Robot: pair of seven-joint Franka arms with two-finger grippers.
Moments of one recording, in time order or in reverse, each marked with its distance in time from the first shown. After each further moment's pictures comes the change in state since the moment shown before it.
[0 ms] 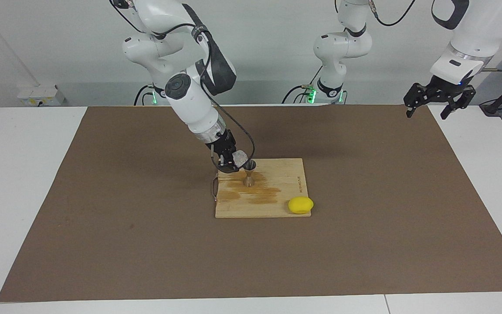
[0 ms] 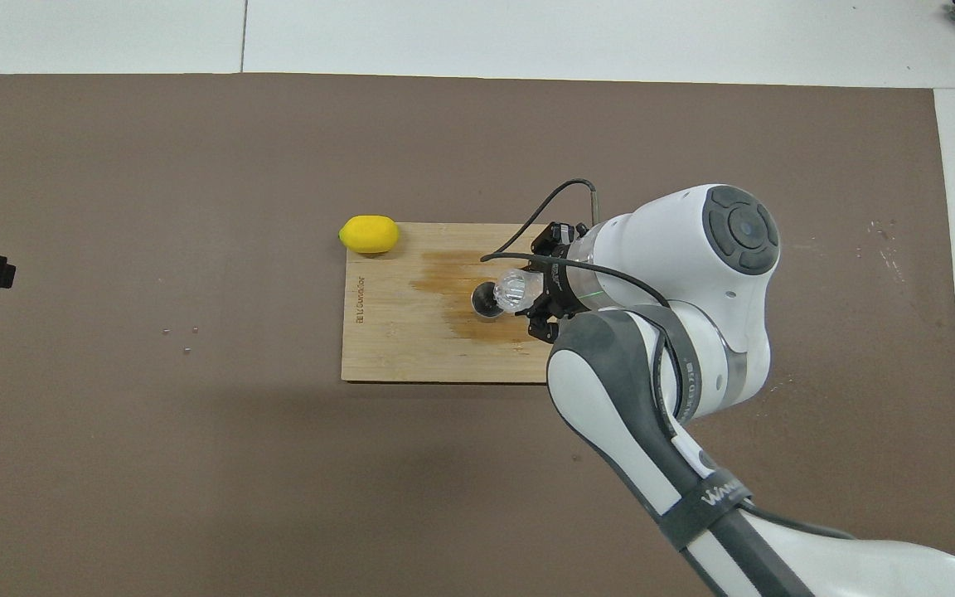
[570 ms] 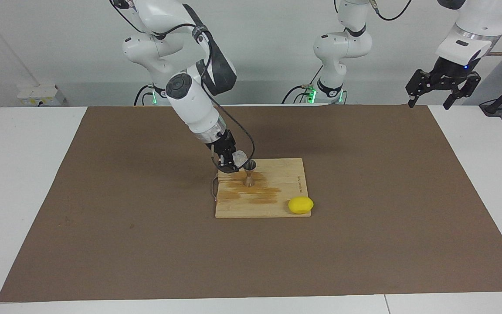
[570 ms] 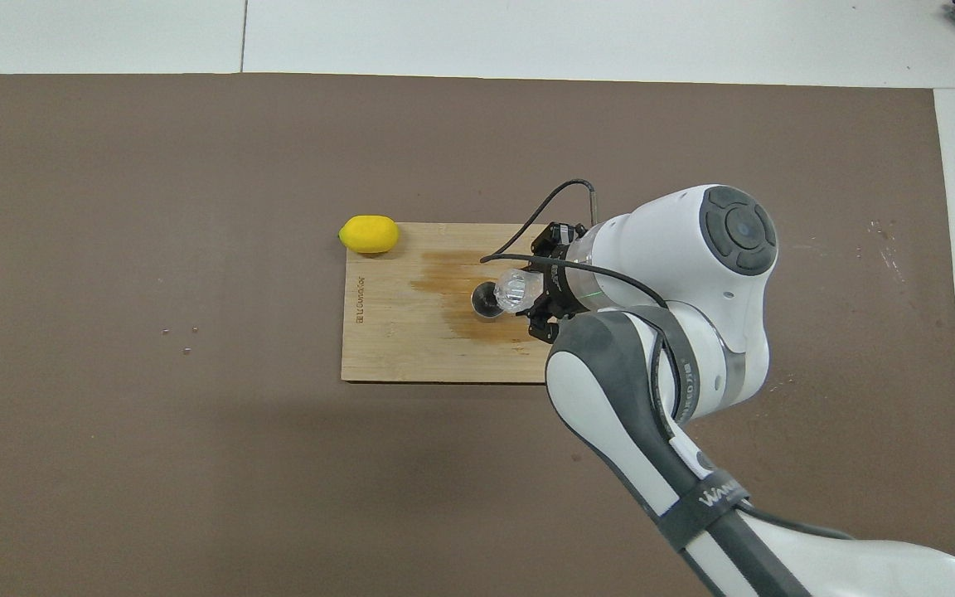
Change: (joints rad) left arm -0.005 -0.011 -0.005 0.070 -0.034 -0.042 -0.021; right arm 0.001 0.001 0.000 0.000 -0.008 0.000 0.000
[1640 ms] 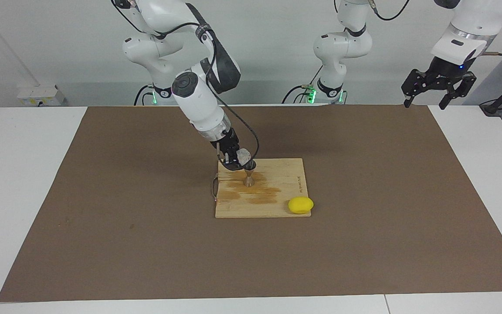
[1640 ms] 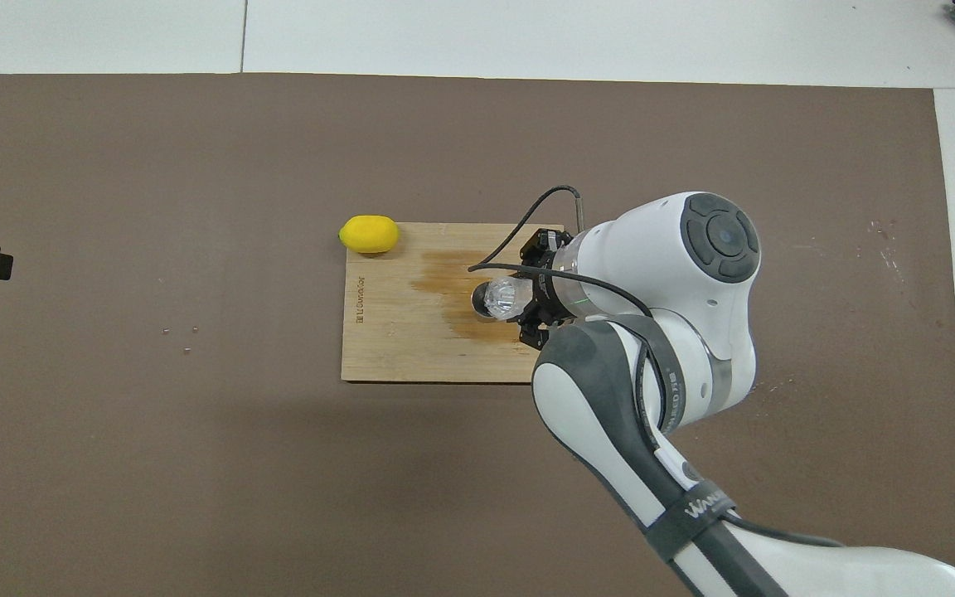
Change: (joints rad) left arm -0.004 0.000 -0.014 -0.008 -0.003 -0.001 -0.040; right arm 0.023 0.000 -0.001 0.000 -0.006 0.000 0.000
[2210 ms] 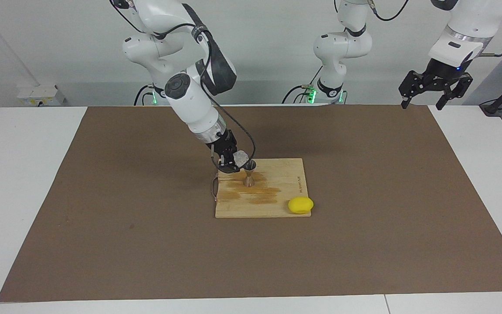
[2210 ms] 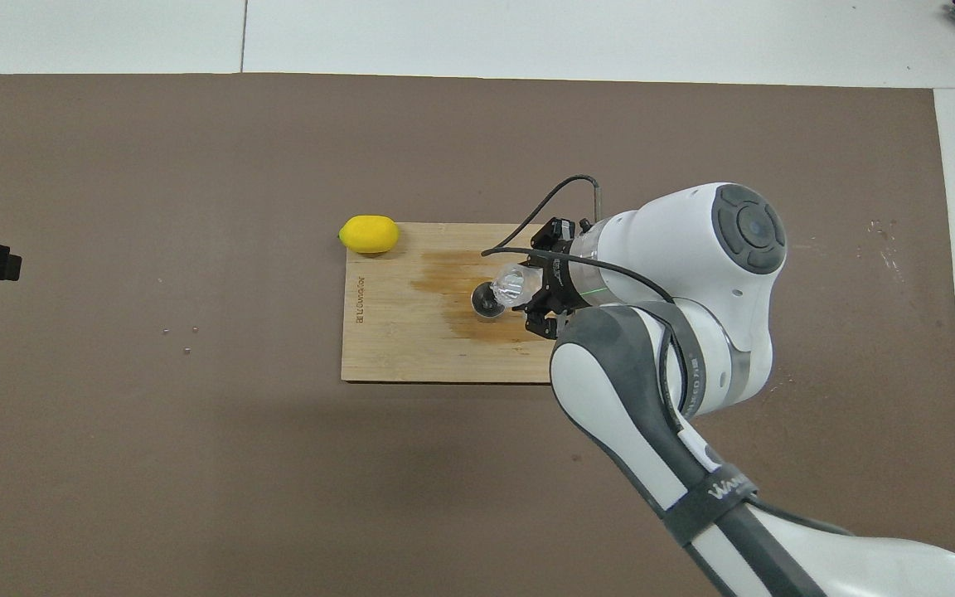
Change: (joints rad) left arm -0.008 0.000 0.000 -0.004 0.000 0.000 -0.016; right arm -0.033 0.000 -0.002 0.004 0.072 0.021 -0.001
